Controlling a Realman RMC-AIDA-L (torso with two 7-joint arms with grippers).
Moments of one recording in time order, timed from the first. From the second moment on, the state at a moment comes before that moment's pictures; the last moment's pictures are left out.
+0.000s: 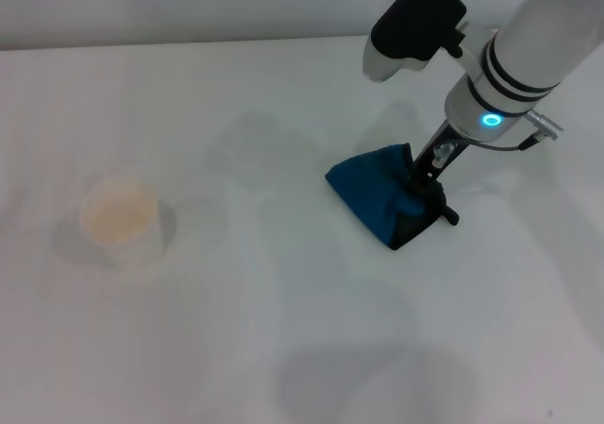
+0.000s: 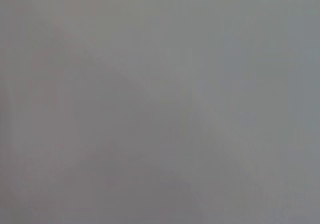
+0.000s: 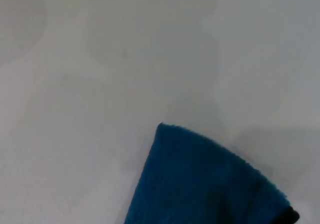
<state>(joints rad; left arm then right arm) -0.25 -2.08 1.04 0.12 -2.92 -1.56 2.77 0.85 2.01 -1.51 -0.79 0.52 1.21 -0.58</state>
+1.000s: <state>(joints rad) -0.27 -2.07 1.03 0.13 -2.92 -1.48 2.77 0.69 2.01 -1.19 -0.95 0.56 1.12 -0.66</state>
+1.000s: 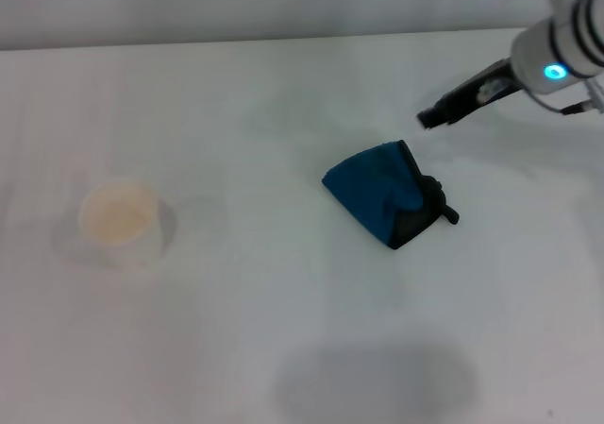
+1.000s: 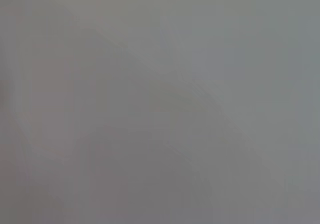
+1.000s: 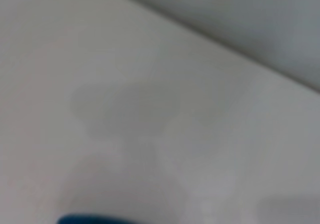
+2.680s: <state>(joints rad) -0.37 -2.07 1.06 0.13 -2.89 -1.22 2.82 0.44 2.01 -0.44 -0.29 2.24 0.90 -2.63</state>
